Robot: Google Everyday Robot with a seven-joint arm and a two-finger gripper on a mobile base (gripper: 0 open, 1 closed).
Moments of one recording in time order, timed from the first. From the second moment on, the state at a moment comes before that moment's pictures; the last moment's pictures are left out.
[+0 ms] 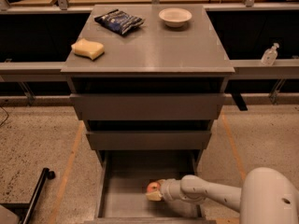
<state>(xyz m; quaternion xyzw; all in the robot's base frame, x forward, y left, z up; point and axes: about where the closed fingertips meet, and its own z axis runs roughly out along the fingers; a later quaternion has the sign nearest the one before) 0.545 -0.026 0.200 -0.36 0.84 0.27 0.29</state>
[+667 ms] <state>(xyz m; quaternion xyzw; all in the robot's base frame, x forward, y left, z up) 0.551 -0.023 0.152 -0.36 0.84 0.28 0.29</state>
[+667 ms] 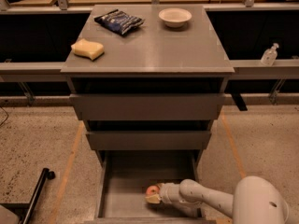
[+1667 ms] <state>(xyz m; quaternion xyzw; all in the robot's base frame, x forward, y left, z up) 0.557 -0.024 0.127 -0.35 0.84 0.28 0.29</state>
